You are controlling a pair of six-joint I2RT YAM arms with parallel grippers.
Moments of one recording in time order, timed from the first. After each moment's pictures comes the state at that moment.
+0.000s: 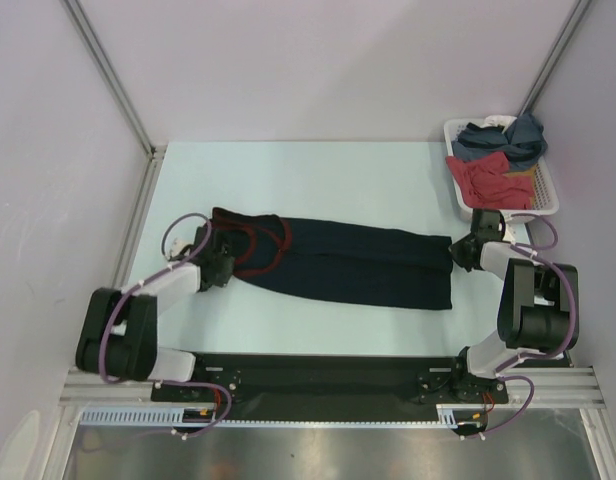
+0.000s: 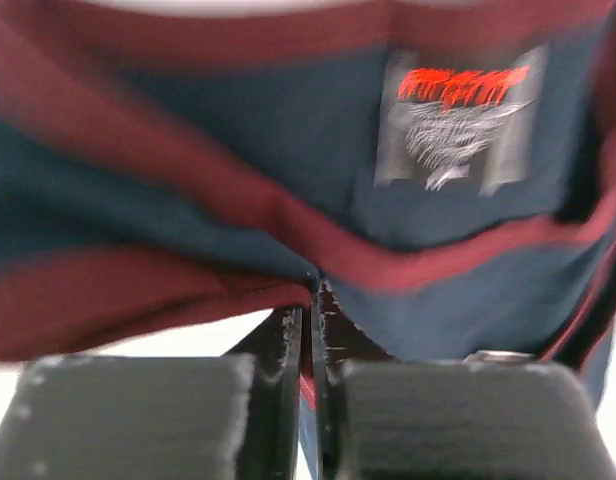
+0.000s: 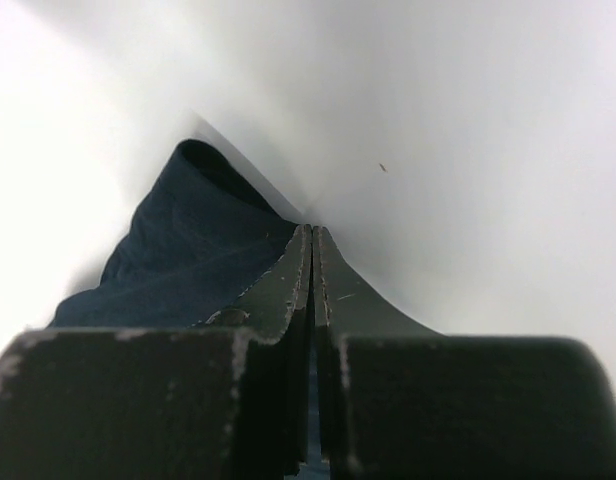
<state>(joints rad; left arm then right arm) -0.21 1.33 0.55 -0.30 -0.27 -1.34 -0.15 1.56 0.74 -0.12 0.10 0.83</state>
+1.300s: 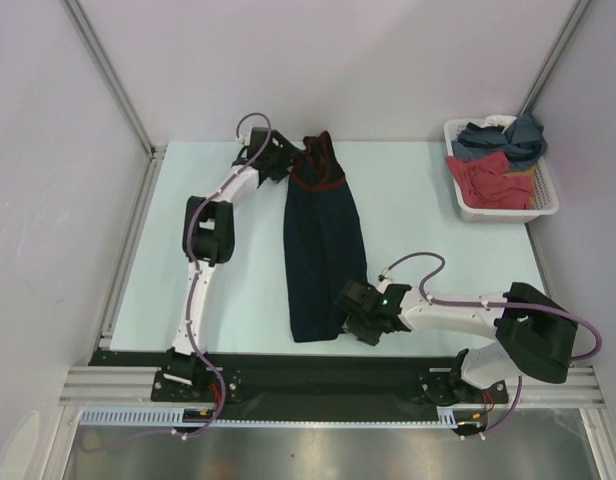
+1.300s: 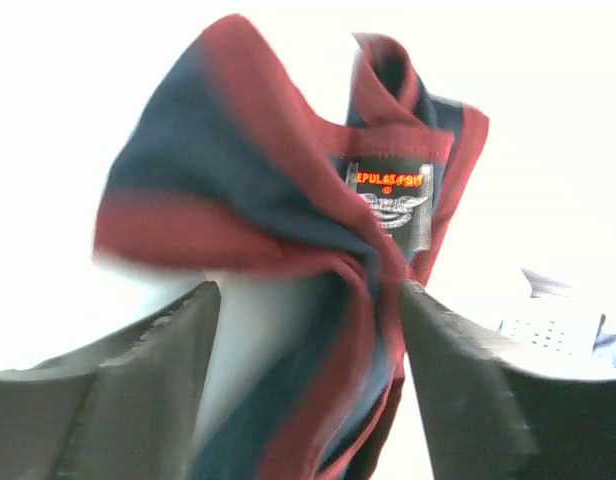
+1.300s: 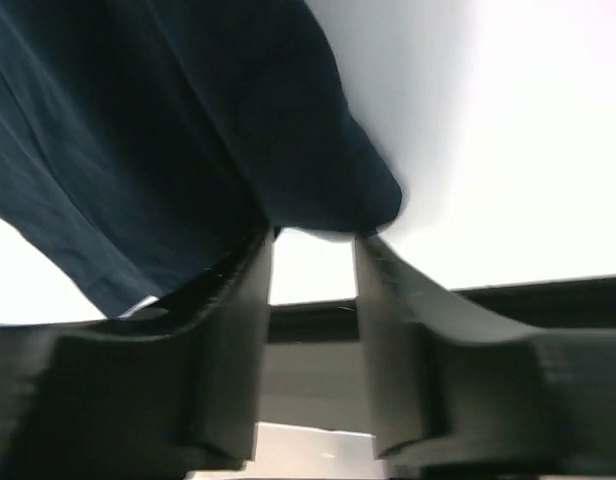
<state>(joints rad) -0.24 2.65 2.24 -0.17 0.10 -1.07 1.07 1.44 0.73 -0.57 0.20 1.57</state>
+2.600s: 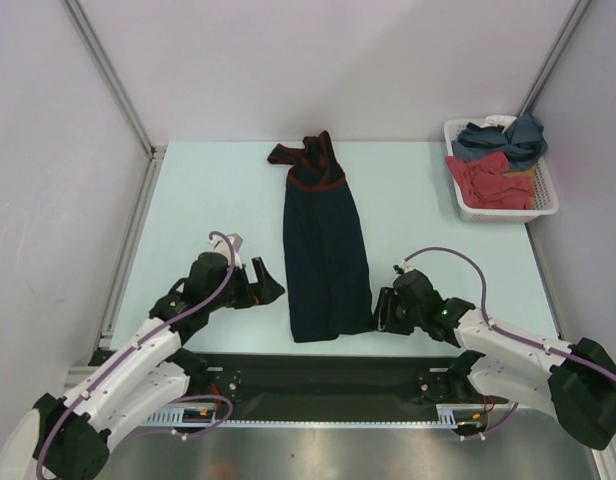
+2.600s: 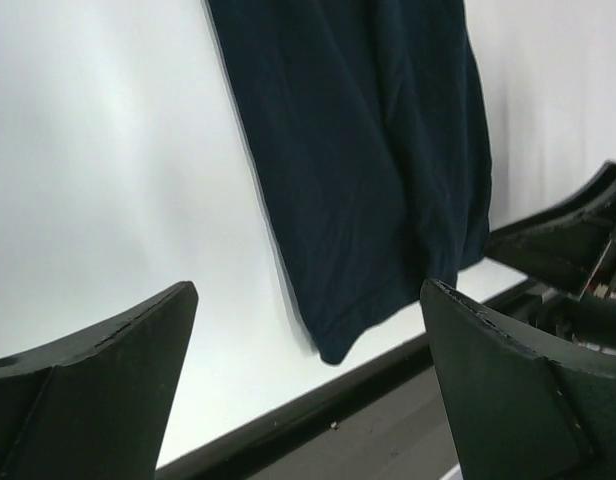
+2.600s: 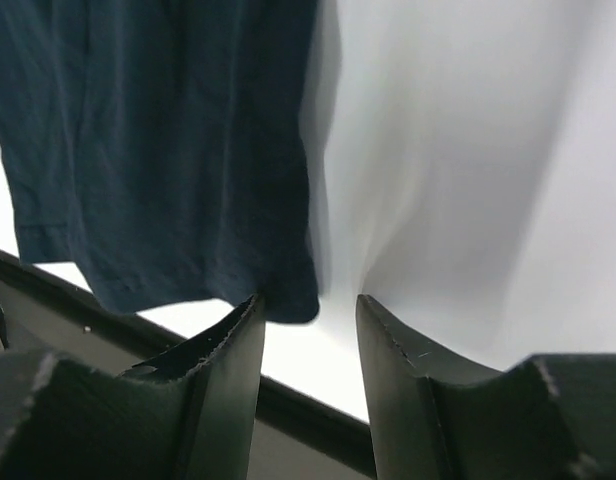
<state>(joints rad) -0.50 0.77 0.48 -0.37 0.15 -0.65 0.73 0.99 0.36 -0.28 -0.10 0.81</state>
